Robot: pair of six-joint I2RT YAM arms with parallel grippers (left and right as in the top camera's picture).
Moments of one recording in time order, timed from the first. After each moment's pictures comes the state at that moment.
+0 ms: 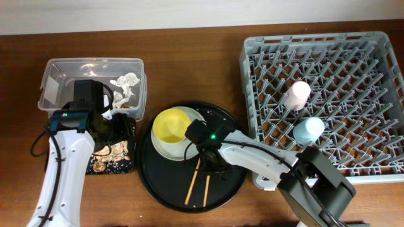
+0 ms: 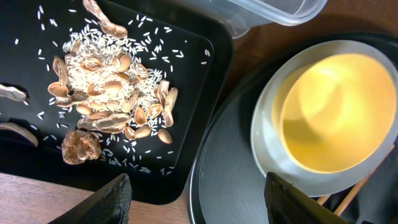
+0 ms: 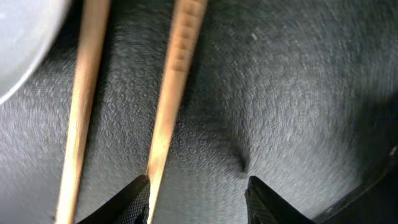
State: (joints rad) left arm 0.05 1.41 1.17 -1.08 0.05 -0.30; right arm 0.81 1.84 1.13 -0.86 -0.05 0.77
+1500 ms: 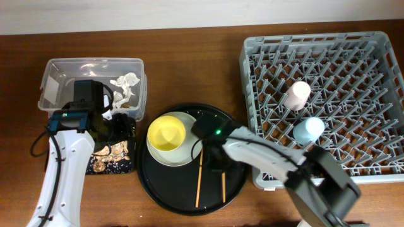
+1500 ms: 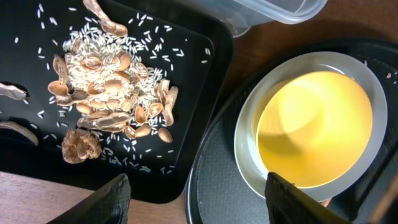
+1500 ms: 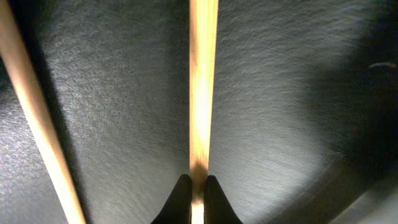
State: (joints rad) left arm 0.05 1.41 1.17 -1.08 0.05 -0.30; right arm 0.76 1.82 1.13 -0.94 -0.05 0.81
